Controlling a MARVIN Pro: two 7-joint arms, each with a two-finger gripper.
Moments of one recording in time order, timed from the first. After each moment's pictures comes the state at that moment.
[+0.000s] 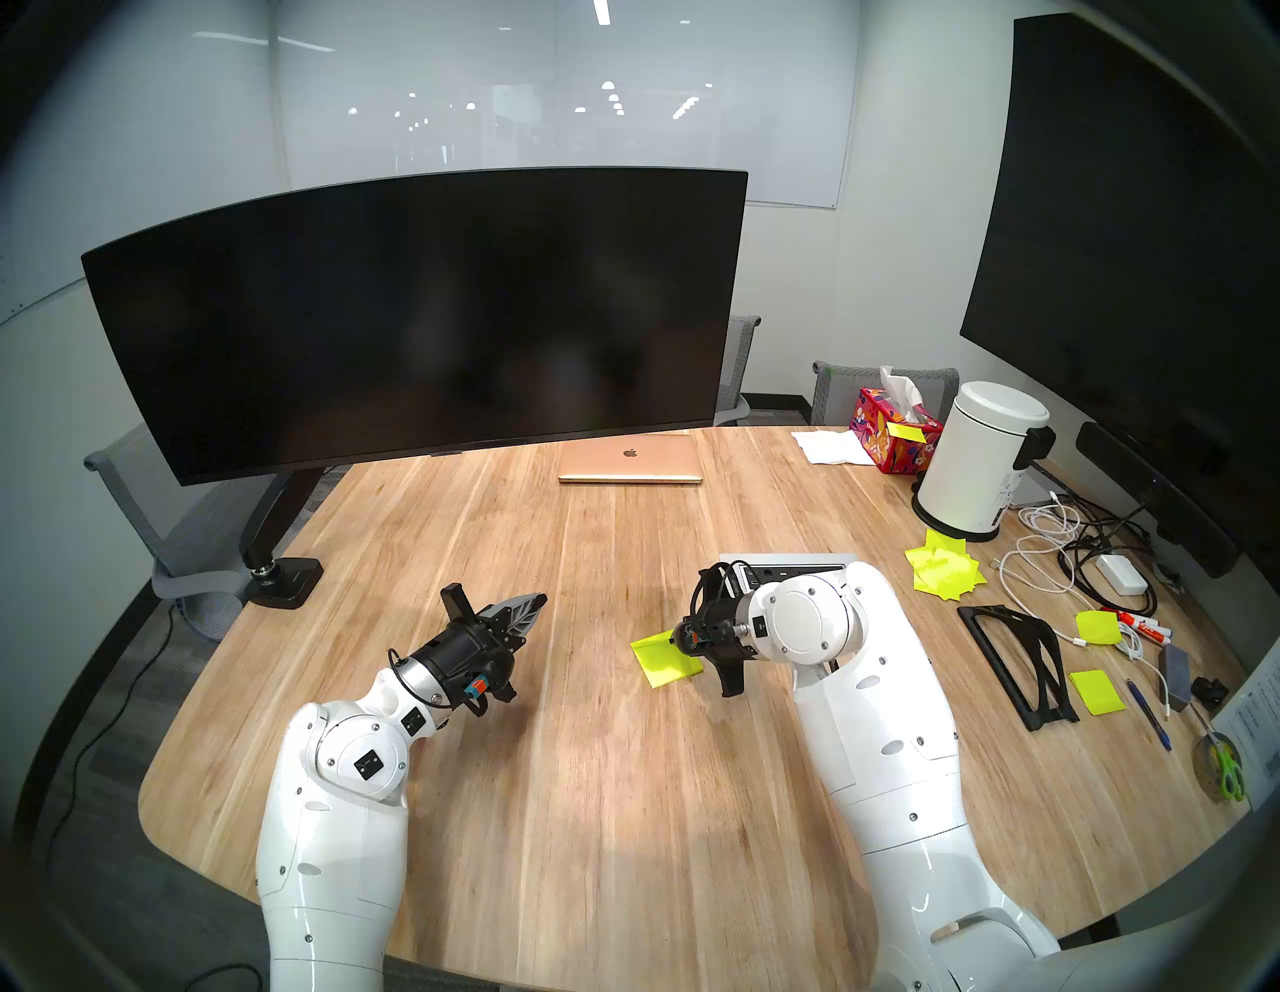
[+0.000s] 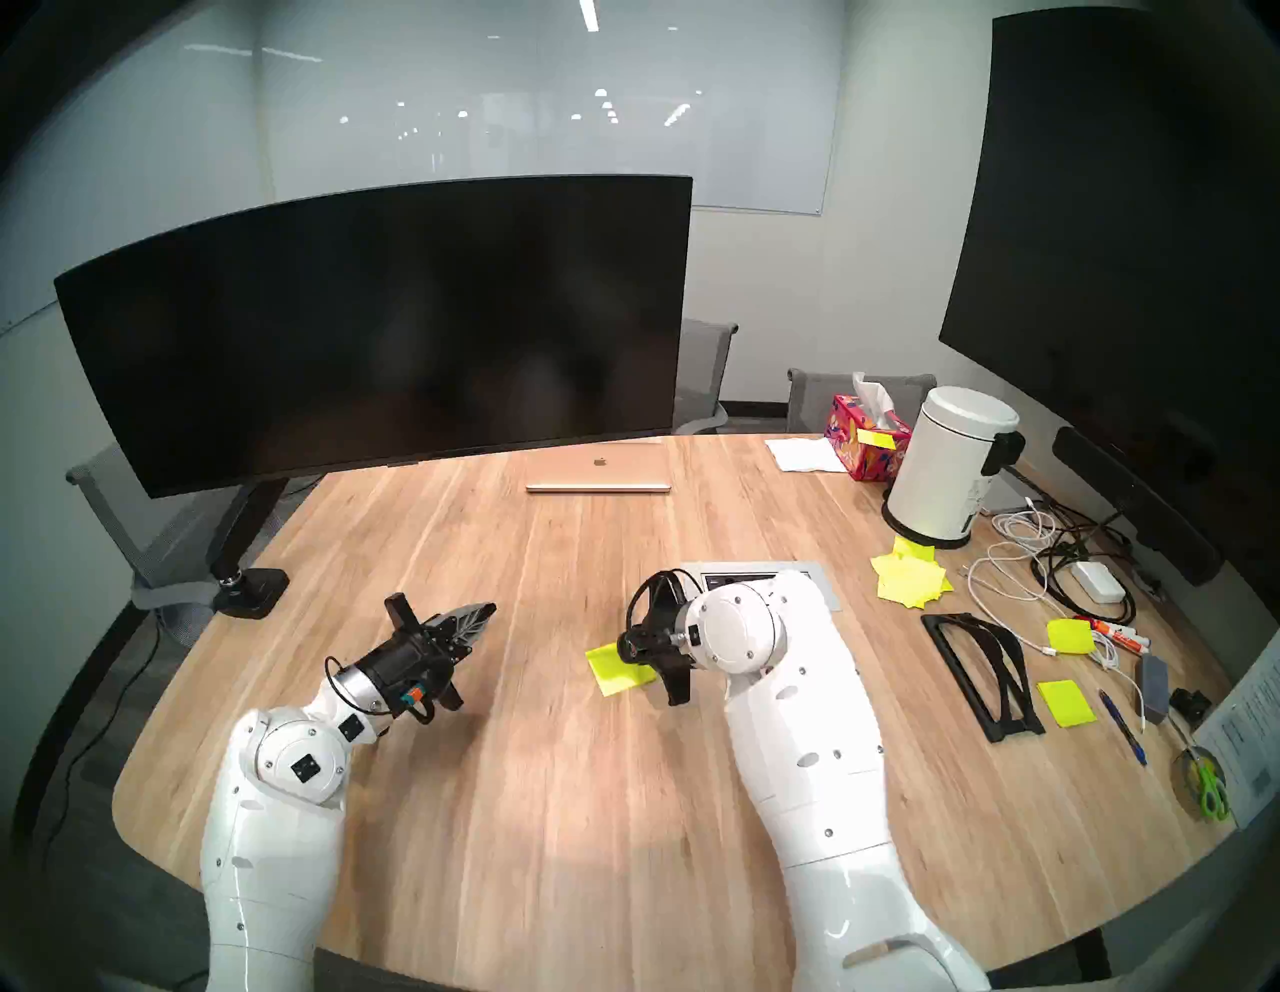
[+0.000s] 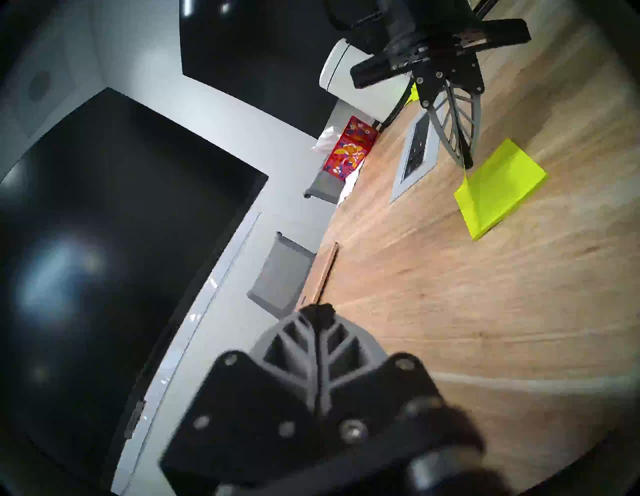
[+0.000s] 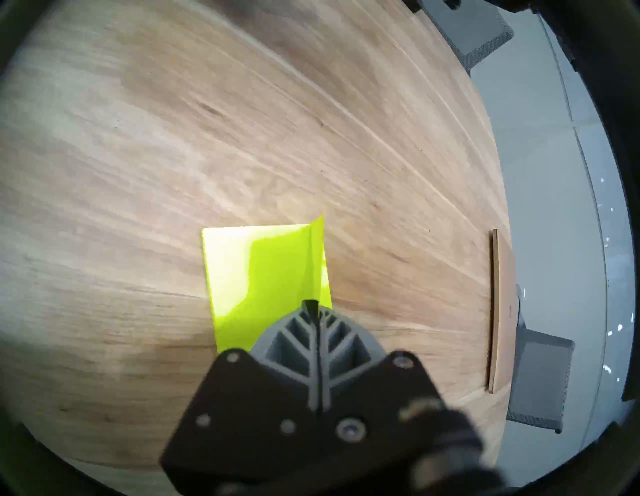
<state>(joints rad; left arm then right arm) 1.68 -1.54 -1.83 -1.65 0.86 -0.72 -0.53 -1.33 -1.56 1.43 -1.60 -1.20 -0.25 1.20</state>
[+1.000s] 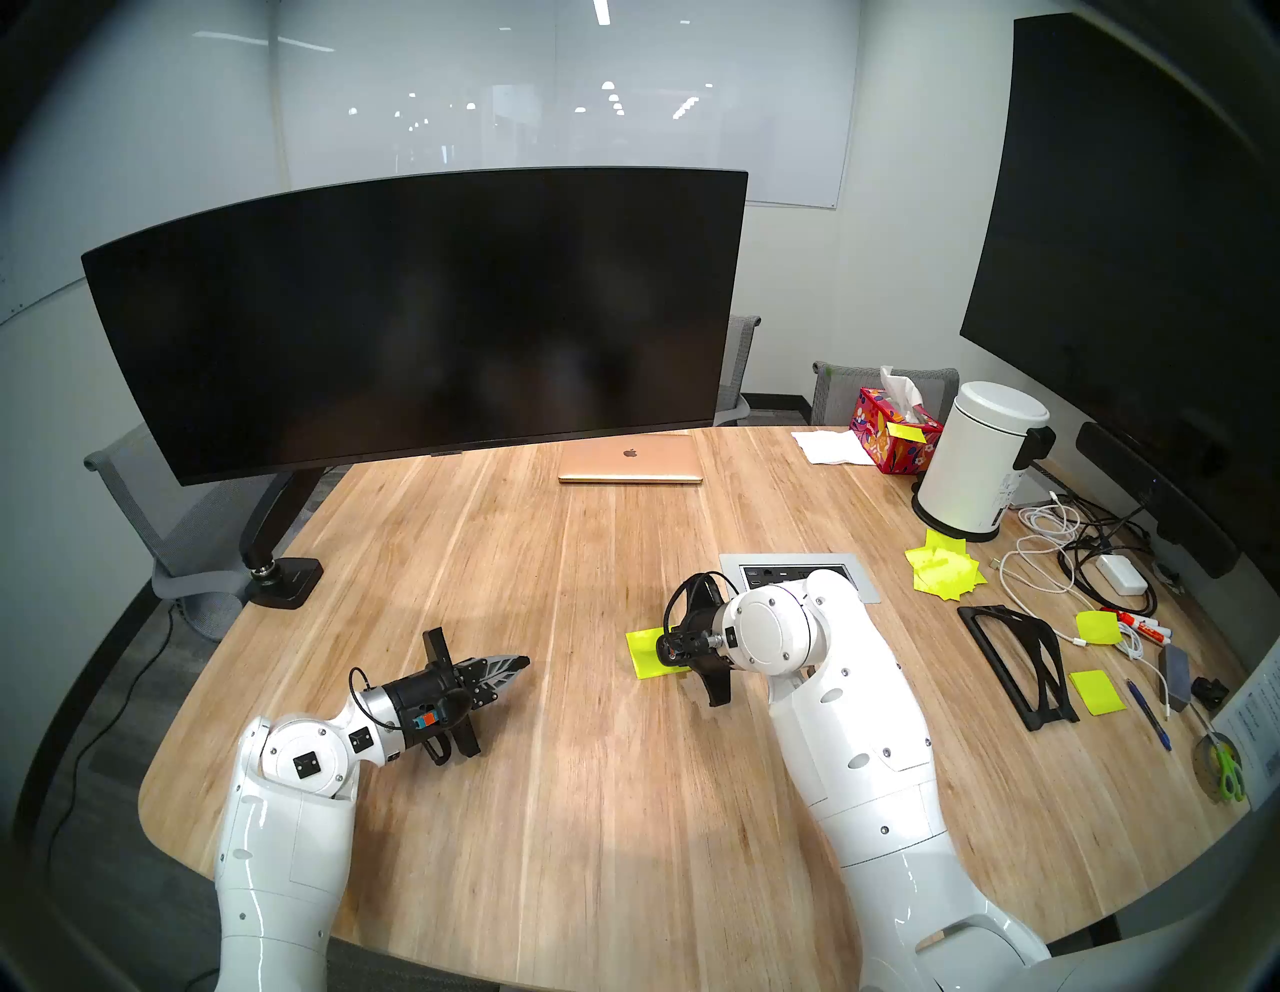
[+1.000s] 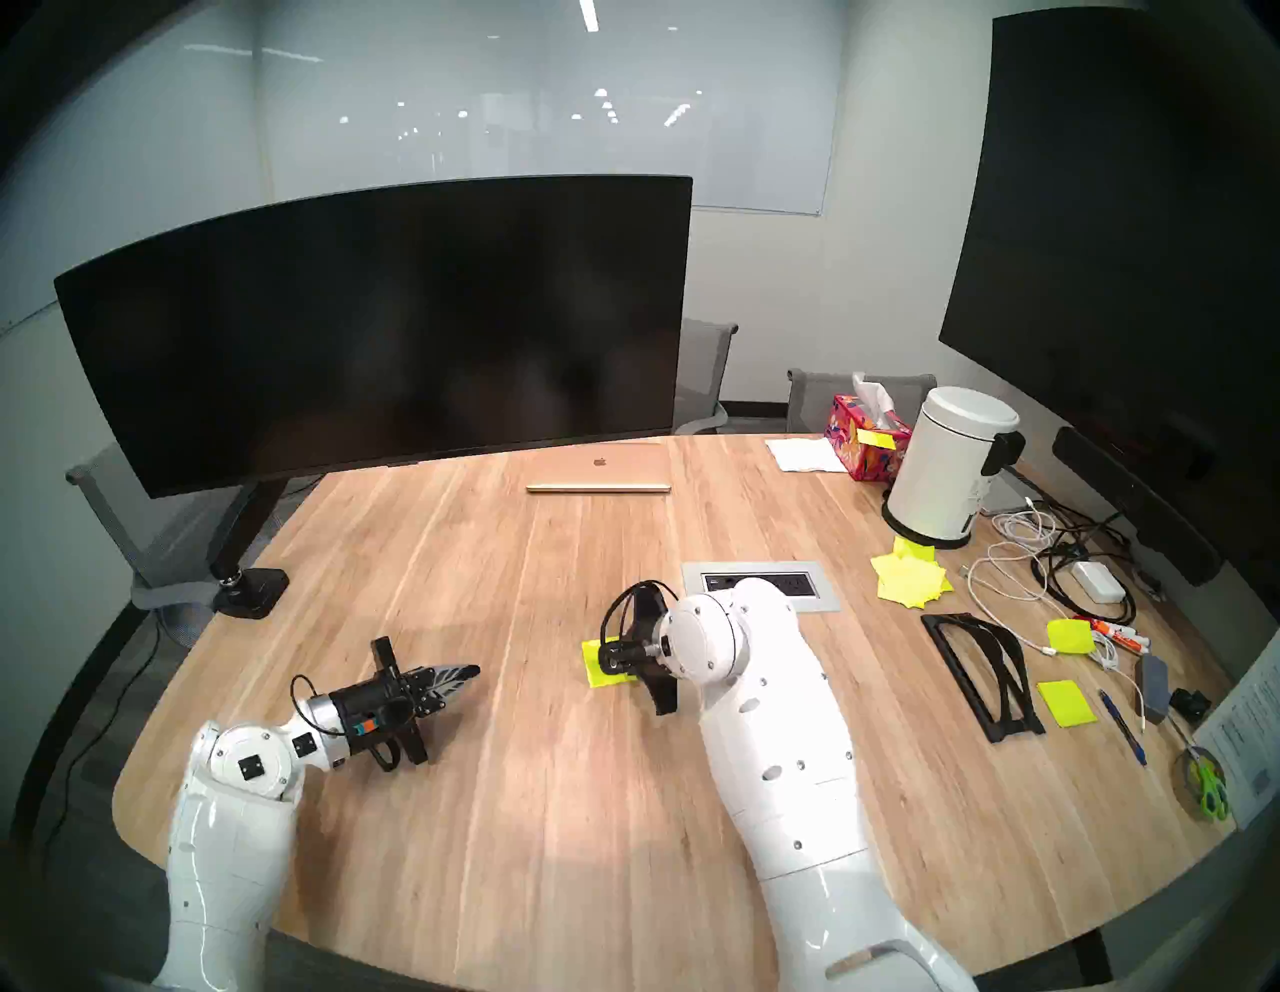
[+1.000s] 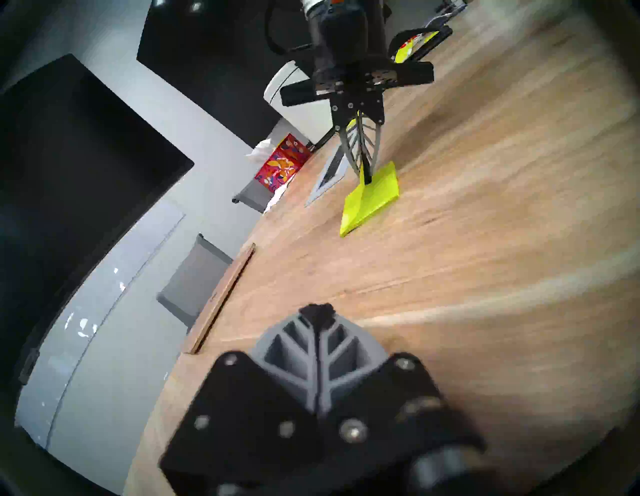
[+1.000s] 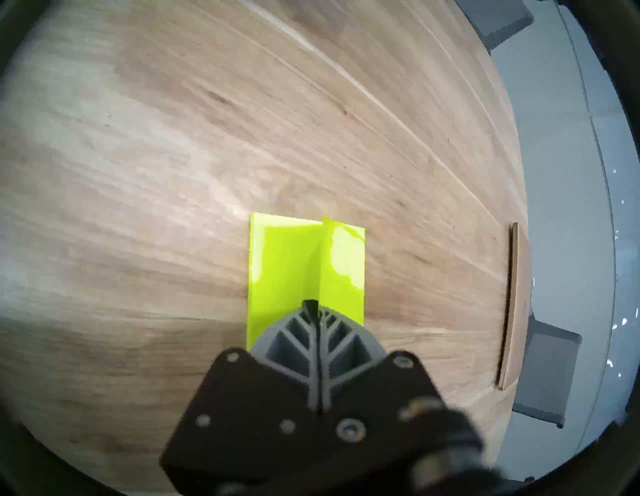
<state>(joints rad) 1.65 -1.40 -1.86 -1.50 0.52 -0.76 -0.90 -1.34 -1.59 1.37 -1.58 -1.31 -0.17 1.18</state>
